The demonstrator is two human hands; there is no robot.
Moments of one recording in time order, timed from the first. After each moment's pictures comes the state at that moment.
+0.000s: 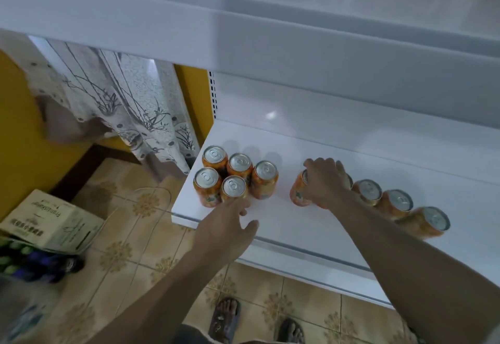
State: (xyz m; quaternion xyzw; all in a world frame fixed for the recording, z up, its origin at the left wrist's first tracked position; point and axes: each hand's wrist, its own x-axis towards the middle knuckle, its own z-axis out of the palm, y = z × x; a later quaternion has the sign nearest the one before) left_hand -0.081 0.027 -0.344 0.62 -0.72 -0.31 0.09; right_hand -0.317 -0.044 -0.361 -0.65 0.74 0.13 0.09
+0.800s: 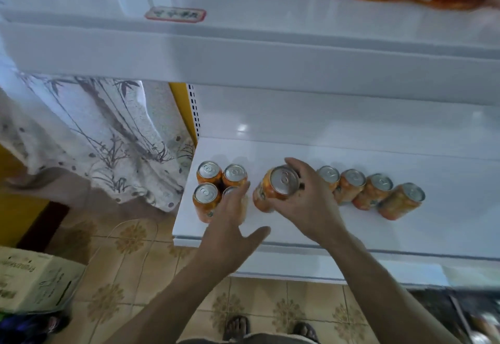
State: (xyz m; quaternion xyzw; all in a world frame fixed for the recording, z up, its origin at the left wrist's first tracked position) left_hand -0.051 0.023 -0.339 0.46 -0.76 -0.40 0.24; right_hand -0.229 0.051 -0.300 -0.54 0.73 -0.36 0.23
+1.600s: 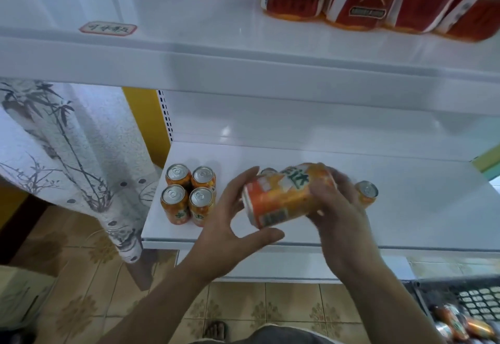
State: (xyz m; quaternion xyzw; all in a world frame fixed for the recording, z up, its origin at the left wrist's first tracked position) left_hand -0.096 0.068 -0.277 0.27 -0.69 -0.56 0.36; right_hand -0.264 0.139 -0.237 -0.22 0.52 -0.68 0.46
